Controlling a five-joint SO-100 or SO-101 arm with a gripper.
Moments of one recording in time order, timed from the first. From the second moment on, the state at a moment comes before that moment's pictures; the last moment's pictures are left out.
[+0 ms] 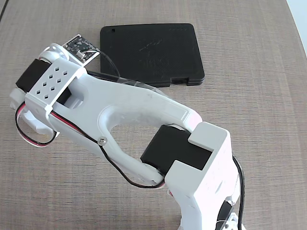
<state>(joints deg) -60.8 66.2 79.7 63.8 1.9</state>
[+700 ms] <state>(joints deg) -63.1 59.3 79.1 60.2 1.8</state>
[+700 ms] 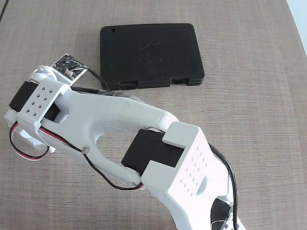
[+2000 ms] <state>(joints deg) -58.5 59.4 78.1 60.1 -5.2</state>
